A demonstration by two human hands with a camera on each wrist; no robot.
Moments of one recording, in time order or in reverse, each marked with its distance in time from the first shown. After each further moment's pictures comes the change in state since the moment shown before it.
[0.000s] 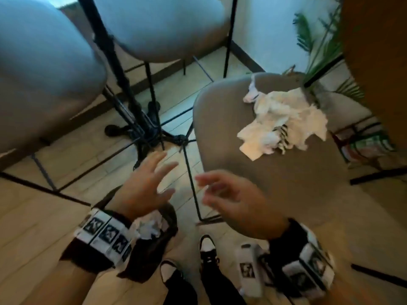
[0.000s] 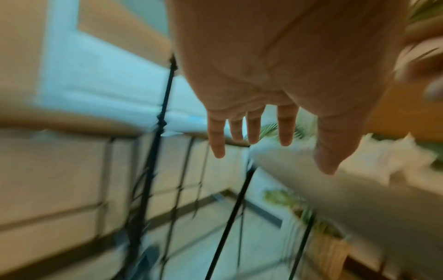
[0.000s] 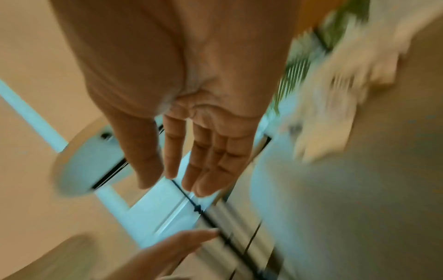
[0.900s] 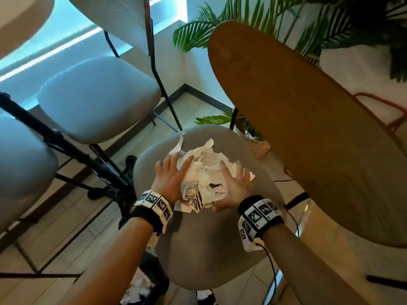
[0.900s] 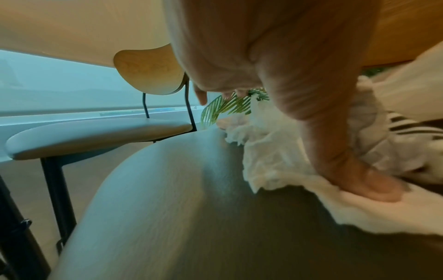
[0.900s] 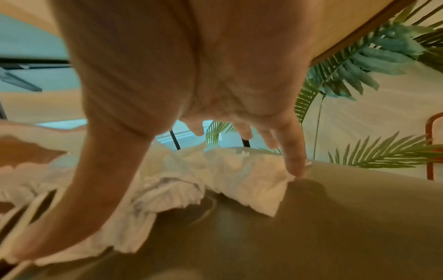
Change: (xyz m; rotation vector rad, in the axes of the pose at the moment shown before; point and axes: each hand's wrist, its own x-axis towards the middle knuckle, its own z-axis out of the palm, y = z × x) left_hand 0.191 0.276 -0.026 0.484 0.020 0.215; right_hand -0.065 0.078 -0.238 -0.436 0.427 0.442
